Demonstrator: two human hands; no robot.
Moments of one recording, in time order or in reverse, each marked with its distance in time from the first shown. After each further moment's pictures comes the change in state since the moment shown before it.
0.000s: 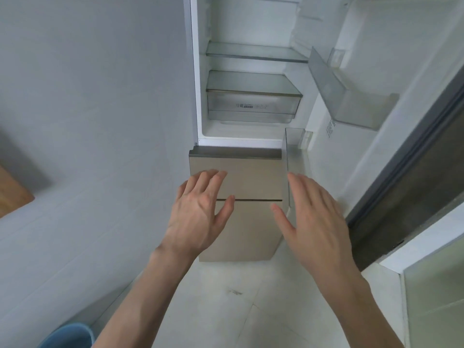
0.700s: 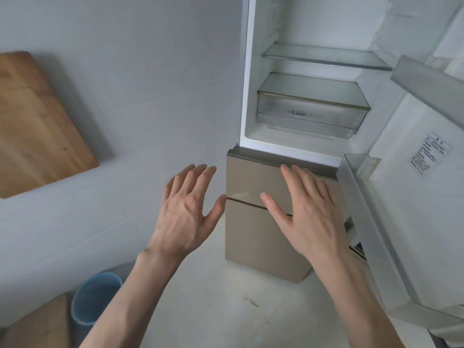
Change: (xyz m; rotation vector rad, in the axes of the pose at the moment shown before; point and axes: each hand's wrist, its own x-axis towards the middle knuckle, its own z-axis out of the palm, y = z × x) left_hand -0.004 0.015 0.002 0.225 0.099 -0.294; right_hand 0.088 0.031 0.044 0.251 0.005 -0.312
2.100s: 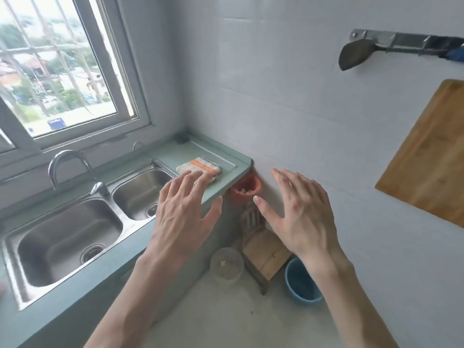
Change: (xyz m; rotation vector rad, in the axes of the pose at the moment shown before) left_hand -0.443 -0.217 -0.361 0.753 0.383 -1.207; right_hand -0.145 -0.621 0.032 0.671 -0.229 -1.242
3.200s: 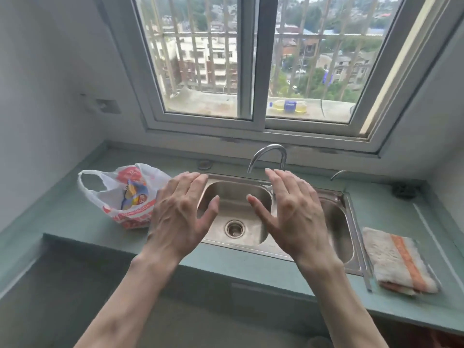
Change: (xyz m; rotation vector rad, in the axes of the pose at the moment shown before) left_hand -0.013 -0.268 -0.087 0.537 0.180 -0.891; right_hand 0.225 -0.345 0.198 0.525 -0.259 -0.895
